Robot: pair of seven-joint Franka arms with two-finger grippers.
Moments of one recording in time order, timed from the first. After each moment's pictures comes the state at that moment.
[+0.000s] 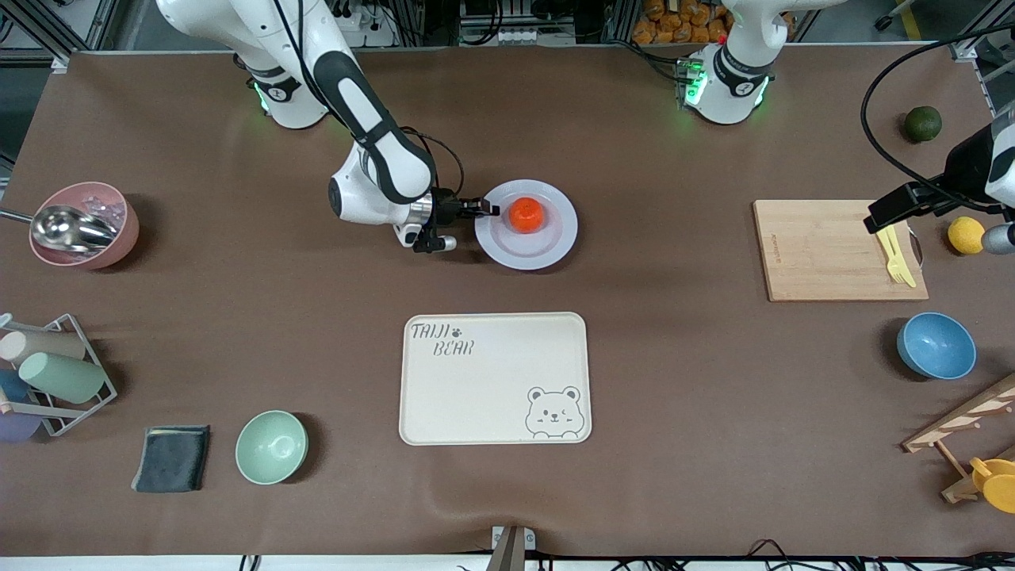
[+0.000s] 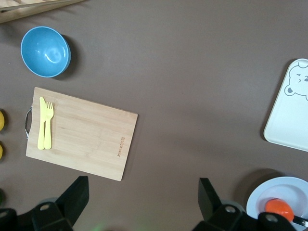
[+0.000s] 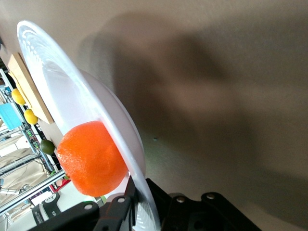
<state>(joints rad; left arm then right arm) 0.06 0.05 -0.10 -1.51 0.00 1.52 -0.30 0.61 0.45 0.13 -2.24 1.61 2.38 -0.55</state>
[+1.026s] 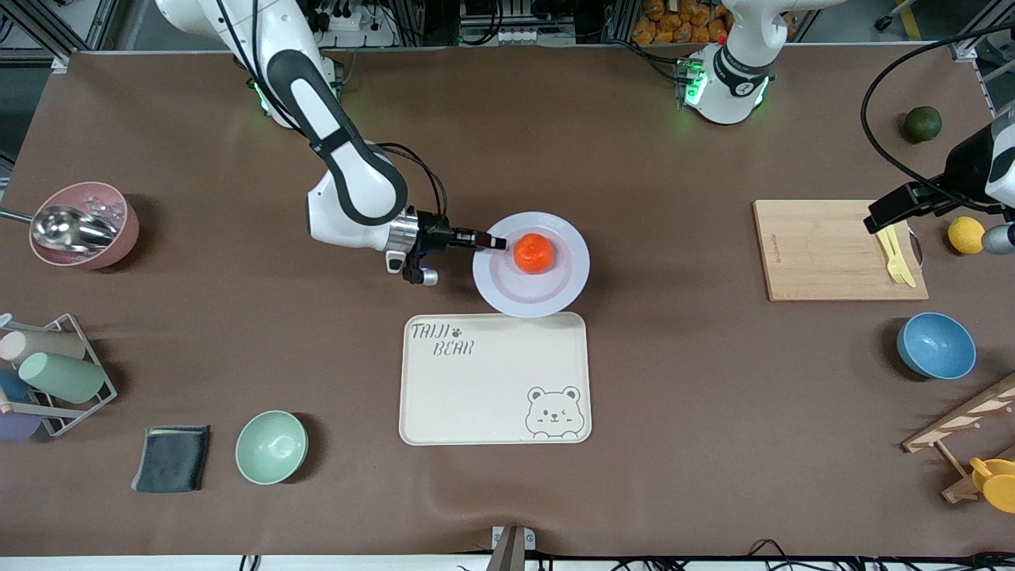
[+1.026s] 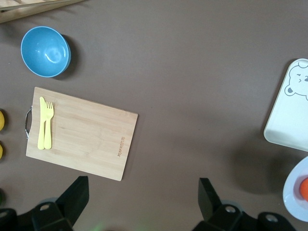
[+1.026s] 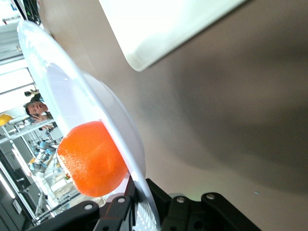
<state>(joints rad) 0.06 0.05 -0.10 -1.51 0.00 1.52 -0.30 0.50 0.44 0.12 -2.07 1.67 2.34 -0.42</state>
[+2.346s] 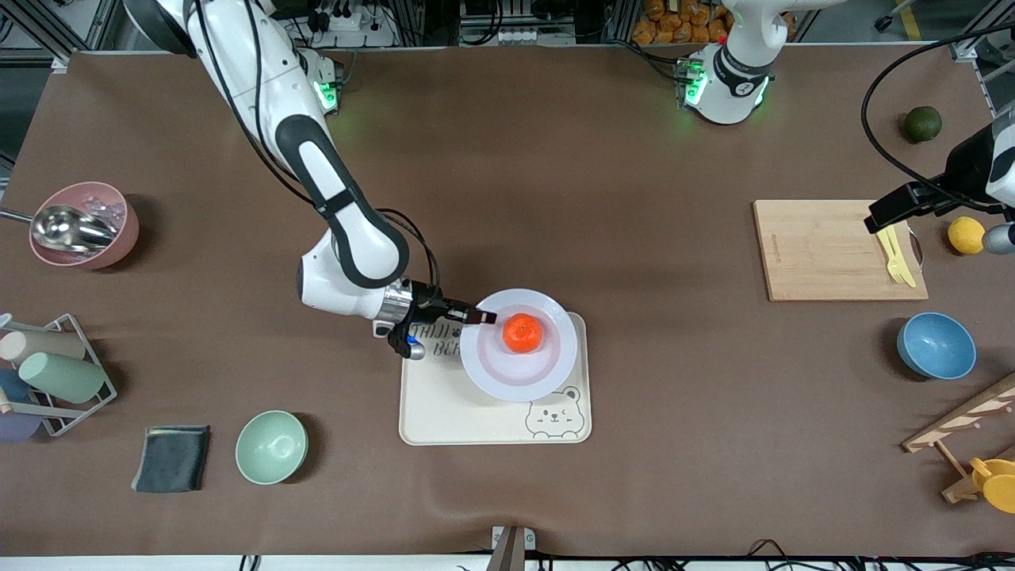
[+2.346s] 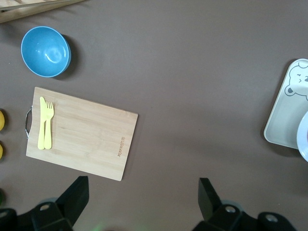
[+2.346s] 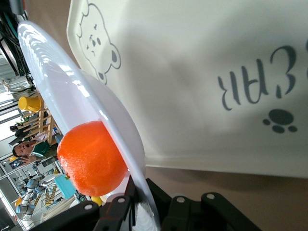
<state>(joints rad) 0.06 0.05 -0.10 -1.51 0.00 1.52 -0.30 0.46 0.72 0.07 -1.70 1.44 2.39 -0.18</state>
